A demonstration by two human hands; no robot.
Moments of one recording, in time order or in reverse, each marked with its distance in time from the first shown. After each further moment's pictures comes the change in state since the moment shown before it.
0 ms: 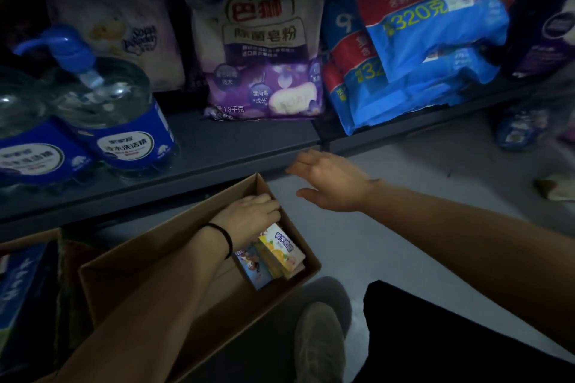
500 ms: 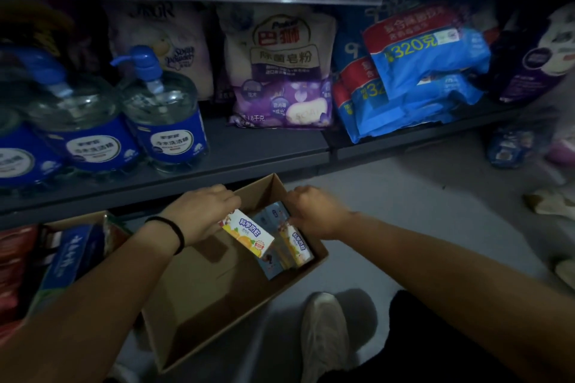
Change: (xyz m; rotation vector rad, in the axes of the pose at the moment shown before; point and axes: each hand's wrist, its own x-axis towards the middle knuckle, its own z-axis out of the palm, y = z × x) left_hand -0.112 -0.029 -0.043 -0.032 0.031 -0.208; right_hand -0.008 -0.083 0.009 0.160 -0.156 0.216
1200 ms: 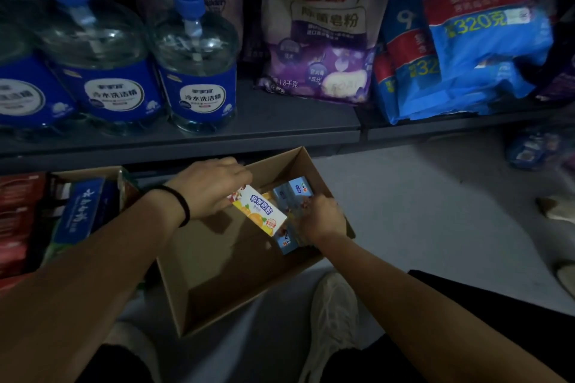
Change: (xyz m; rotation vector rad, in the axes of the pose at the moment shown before) left_hand -0.023 -0.027 0.018 -0.079 0.036 -0.007; right_hand 0.023 -0.040 0.092 0.300 0.089 0.649
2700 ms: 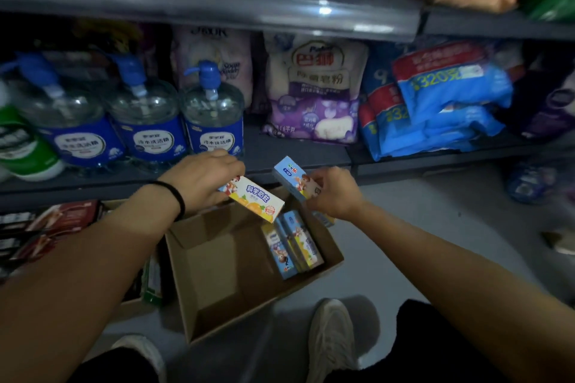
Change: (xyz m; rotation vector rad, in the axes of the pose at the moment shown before) left_hand -0.027 0.011 -0.085 0.139 0.127 -0.112; right_hand -0.013 -0.020 -0.140 0.065 0.045 -0.415
